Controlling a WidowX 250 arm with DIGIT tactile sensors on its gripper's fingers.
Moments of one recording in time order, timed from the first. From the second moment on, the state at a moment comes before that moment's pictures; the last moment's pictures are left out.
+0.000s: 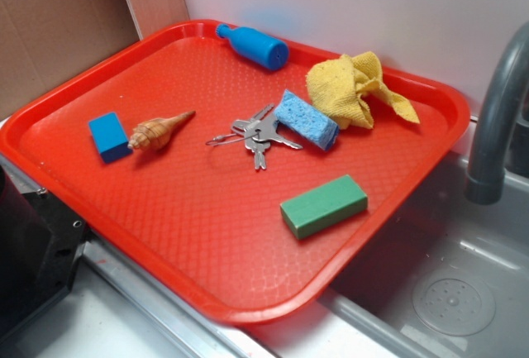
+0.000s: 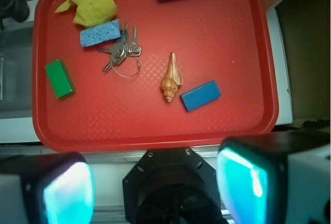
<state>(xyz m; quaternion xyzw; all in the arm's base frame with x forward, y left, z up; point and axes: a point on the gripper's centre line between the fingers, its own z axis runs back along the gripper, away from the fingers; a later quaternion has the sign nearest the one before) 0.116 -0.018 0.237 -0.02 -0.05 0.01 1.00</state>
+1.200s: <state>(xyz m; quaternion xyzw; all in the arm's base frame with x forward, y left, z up) 0.161 0.082 0.126 -0.04 -0.08 0.46 0.89</state>
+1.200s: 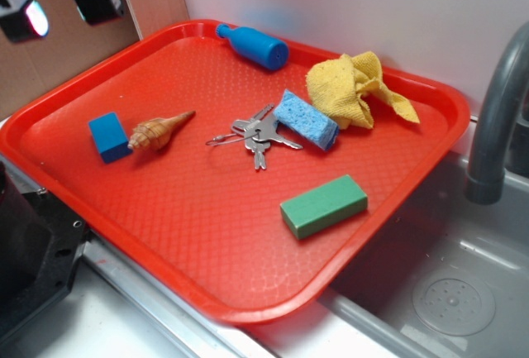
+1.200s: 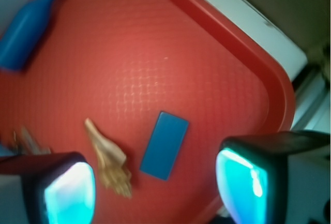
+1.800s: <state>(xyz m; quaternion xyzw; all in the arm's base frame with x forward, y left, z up) 0.155 0.096 0.086 0.04 -0.09 0.67 0.74</state>
